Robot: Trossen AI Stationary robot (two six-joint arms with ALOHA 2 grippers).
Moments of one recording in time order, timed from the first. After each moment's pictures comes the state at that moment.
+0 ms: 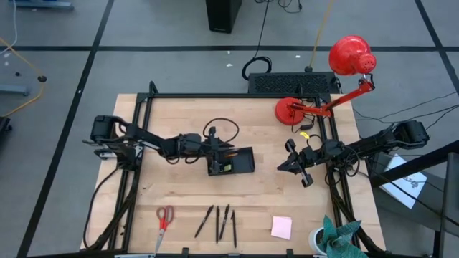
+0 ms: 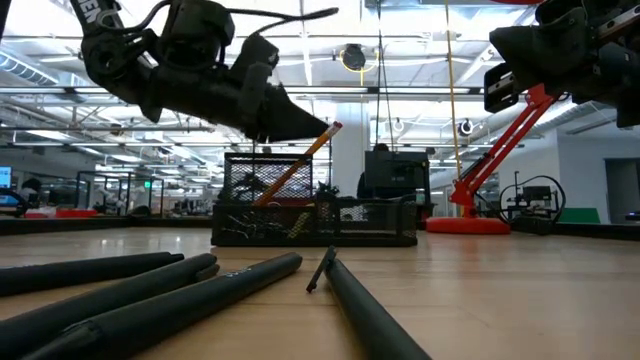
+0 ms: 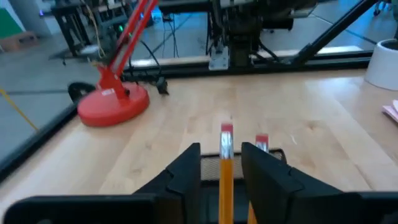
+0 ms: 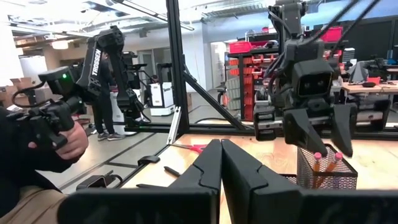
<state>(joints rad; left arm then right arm) 0.04 1.68 0.61 0.87 -0.05 0.09 0.09 0.96 0.02 1.11 -0.23 0.12</state>
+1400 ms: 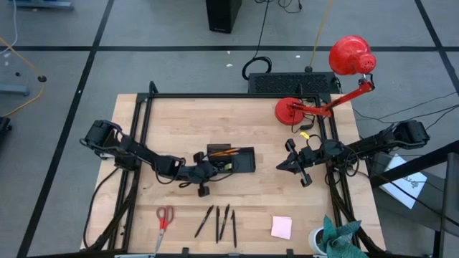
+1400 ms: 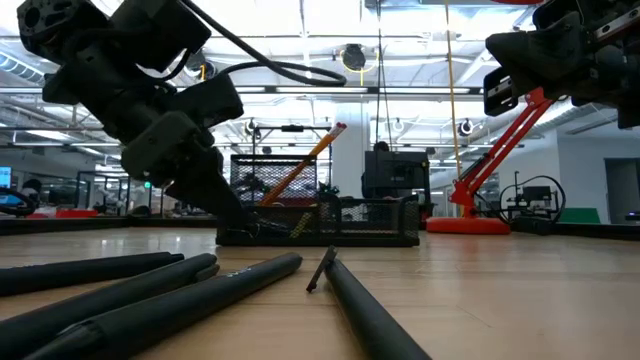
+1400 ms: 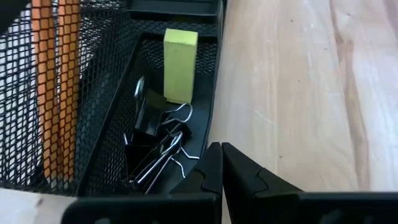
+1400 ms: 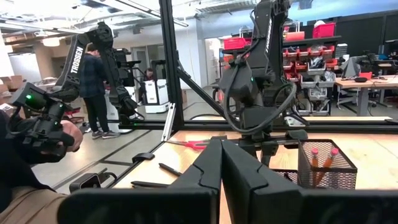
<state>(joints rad) -0.27 1.66 0.61 0.27 -0.32 -0.30 0.09 0.96 0.02 1.09 -0.21 0.12</state>
